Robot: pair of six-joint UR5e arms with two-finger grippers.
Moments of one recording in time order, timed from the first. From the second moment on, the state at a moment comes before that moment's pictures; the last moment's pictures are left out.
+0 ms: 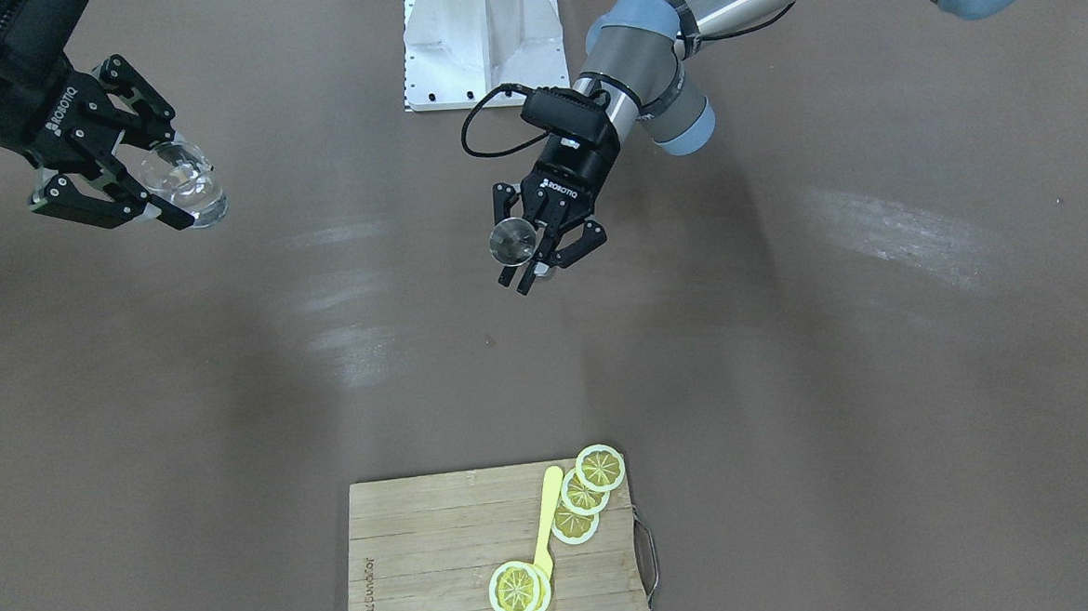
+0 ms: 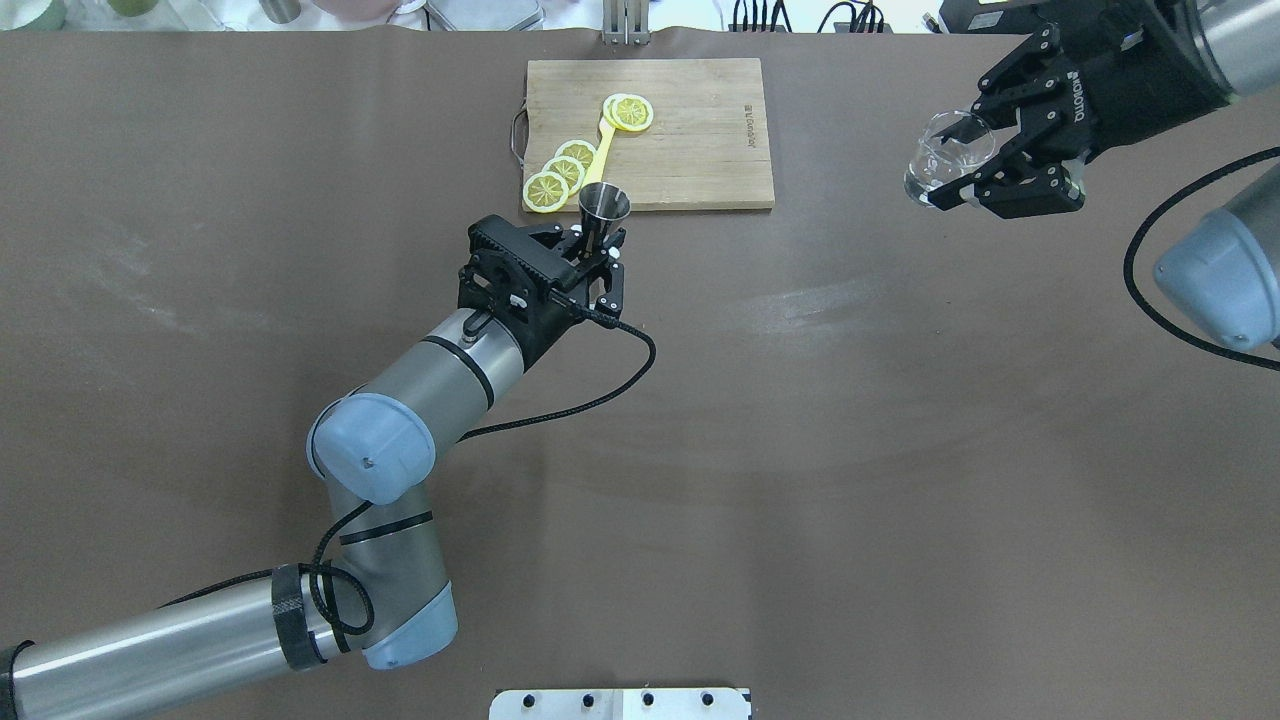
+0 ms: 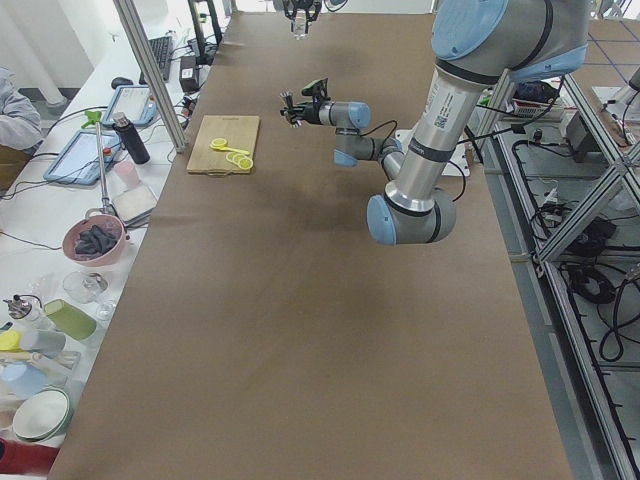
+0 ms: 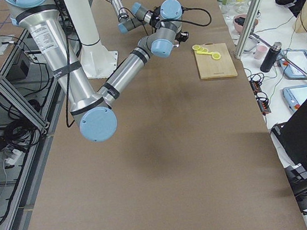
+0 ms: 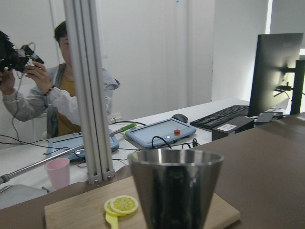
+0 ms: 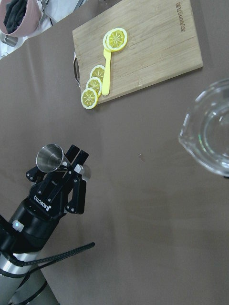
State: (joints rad) left arm -0.39 -2.19 -1.48 -2.80 -1.09 -0.45; right arm 1.09 -1.20 1.97 -1.19 2.50 -0.25
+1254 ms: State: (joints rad) left arm -0.41 -2.38 -1.33 -2.88 -1.19 -0.39; right arm 0.98 -1.02 2.02 -1.60 2.34 -0.46
